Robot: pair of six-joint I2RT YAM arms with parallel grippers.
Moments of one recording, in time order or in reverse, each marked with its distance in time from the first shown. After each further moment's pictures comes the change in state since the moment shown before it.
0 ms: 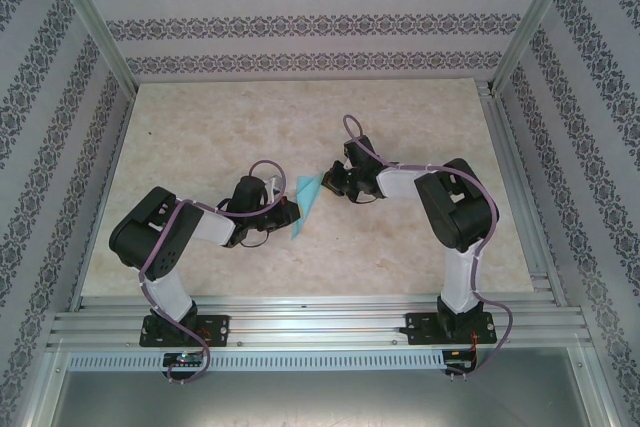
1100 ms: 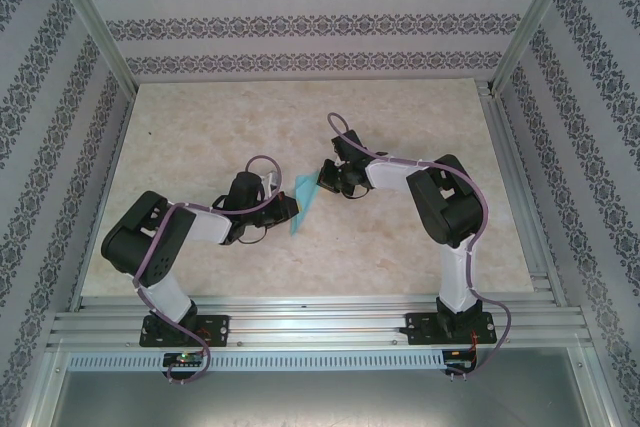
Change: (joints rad) left arm 0.020 -0.055 0.012 -0.047 0.016 -0.008; right arm 0.041 0.068 0.161 -0.209 0.091 -0.131
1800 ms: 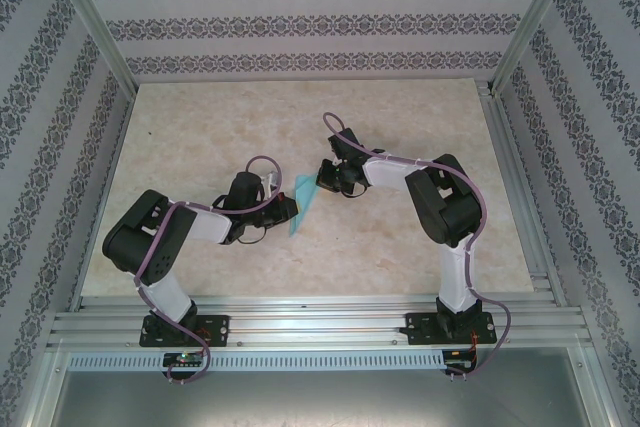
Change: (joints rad) left arm 0.007 0.012 0.002 -0.007 0.005 0.018; right arm 0.012 0.011 0.042 -0.066 0.030 -0.049
